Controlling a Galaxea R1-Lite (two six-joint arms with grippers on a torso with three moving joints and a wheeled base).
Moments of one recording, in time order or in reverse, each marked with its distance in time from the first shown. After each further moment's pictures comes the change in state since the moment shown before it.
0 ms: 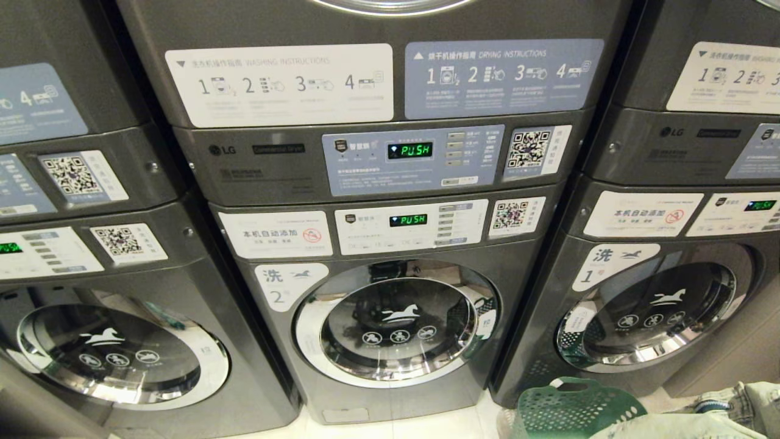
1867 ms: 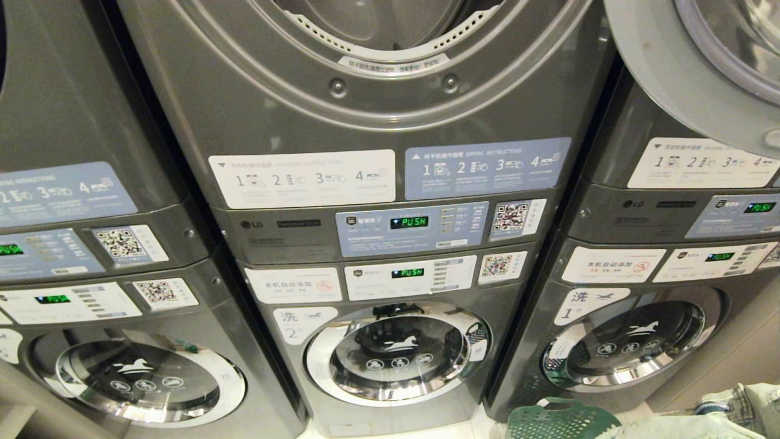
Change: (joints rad) left arm 0.000 0.000 0.000 0.001 0.000 0.000; right arm 0.000 0.000 0.000 0.001 0.001 -0.001
